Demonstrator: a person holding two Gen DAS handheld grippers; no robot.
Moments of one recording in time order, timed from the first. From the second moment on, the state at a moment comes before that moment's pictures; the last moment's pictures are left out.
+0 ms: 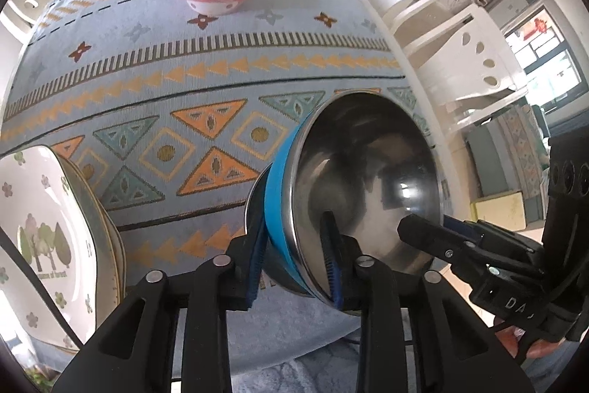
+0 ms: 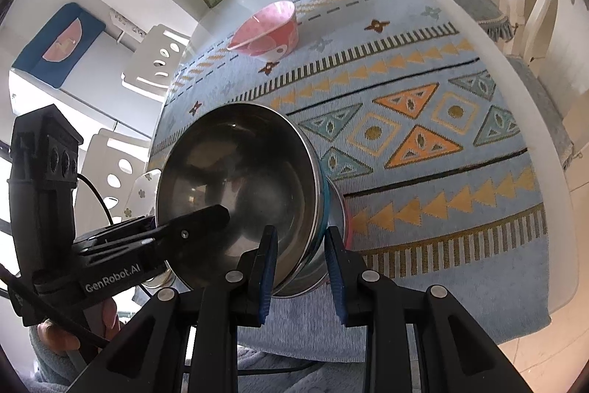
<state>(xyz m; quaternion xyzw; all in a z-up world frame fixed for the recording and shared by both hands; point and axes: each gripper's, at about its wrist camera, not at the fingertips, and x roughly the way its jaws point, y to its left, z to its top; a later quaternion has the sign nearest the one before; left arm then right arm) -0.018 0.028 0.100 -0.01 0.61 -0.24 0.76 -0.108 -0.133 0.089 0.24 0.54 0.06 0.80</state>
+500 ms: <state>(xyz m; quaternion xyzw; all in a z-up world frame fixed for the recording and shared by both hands) 0.007 0.059 0.090 -0.06 0.63 -0.21 0.75 -0.103 -0.157 0.065 0.28 0.57 0.02 0.78</state>
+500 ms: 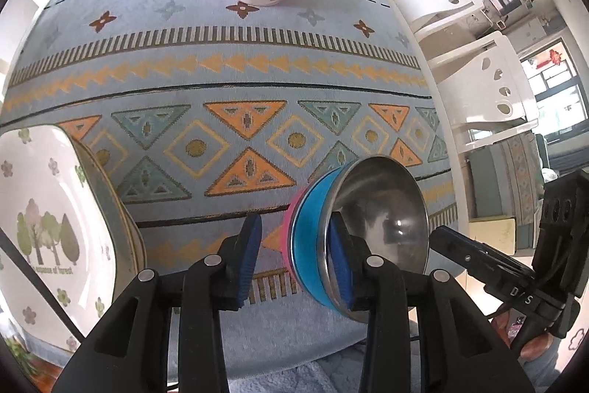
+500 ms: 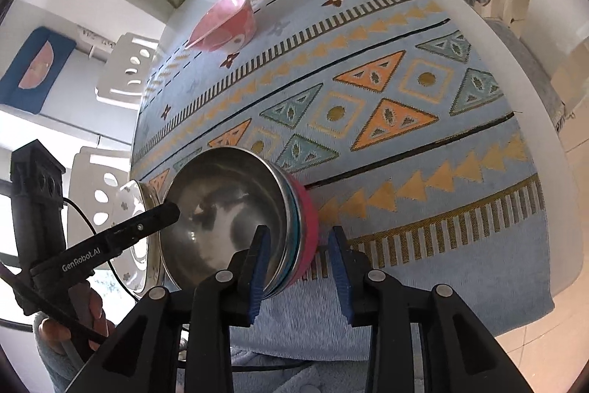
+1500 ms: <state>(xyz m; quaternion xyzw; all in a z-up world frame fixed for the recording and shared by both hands) 0.176 0.075 0.156 -0.10 0.51 -0.13 0.84 0.053 -0.208 0.256 0.19 0.25 0.09 0.95</state>
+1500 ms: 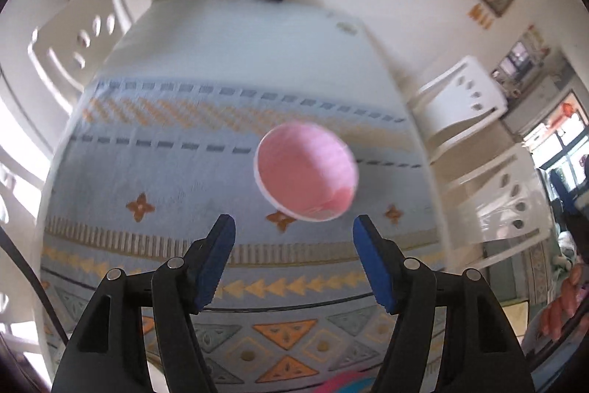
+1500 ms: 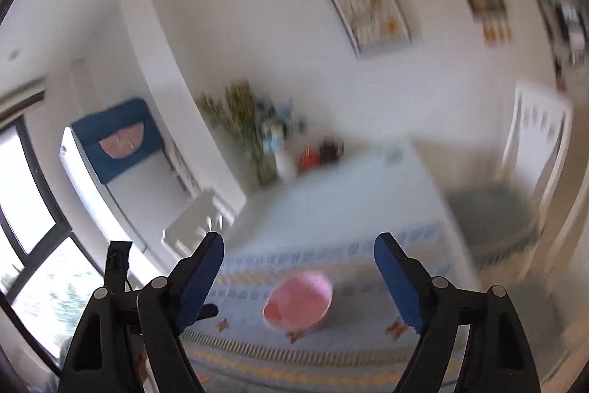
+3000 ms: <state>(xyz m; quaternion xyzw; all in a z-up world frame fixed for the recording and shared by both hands) 0.194 0.014 0.105 -0.07 0.52 -0.14 0.84 0.170 -0.173 0.076 0.26 0.47 0.08 0.84</state>
